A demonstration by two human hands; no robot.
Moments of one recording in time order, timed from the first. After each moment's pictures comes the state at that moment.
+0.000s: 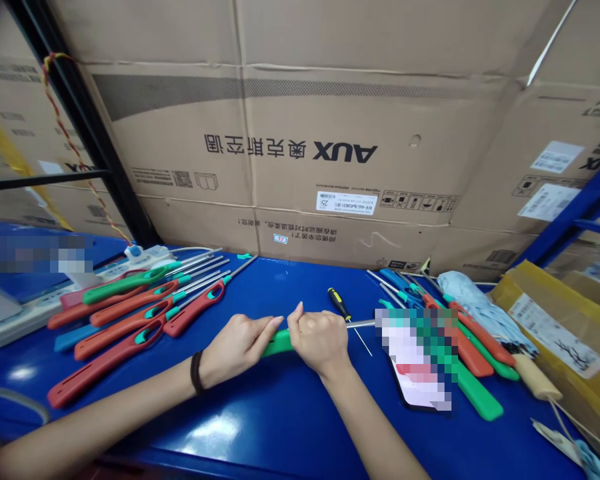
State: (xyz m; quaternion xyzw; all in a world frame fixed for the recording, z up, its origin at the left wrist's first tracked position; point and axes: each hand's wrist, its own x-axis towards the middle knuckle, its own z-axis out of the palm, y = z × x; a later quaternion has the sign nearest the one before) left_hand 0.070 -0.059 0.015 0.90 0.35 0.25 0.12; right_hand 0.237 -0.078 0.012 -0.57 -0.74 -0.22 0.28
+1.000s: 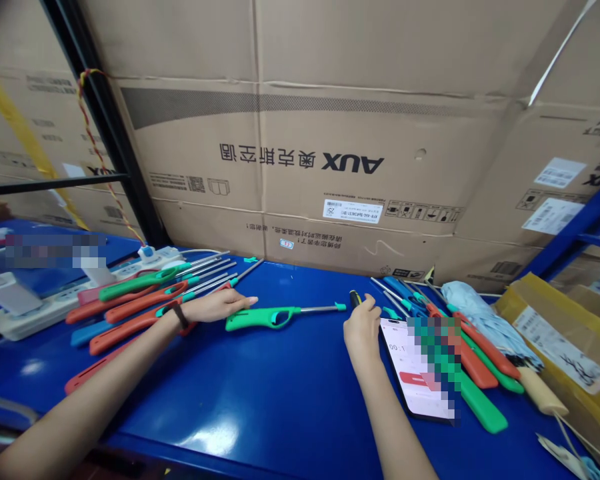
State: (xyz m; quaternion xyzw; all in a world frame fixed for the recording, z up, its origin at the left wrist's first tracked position) left_hand 0.000 0.025 0.022 0.86 0.38 0.09 0.32; right_hand 0.299 -0.042 -0.029 -0.79 -0.49 -0.03 0.36
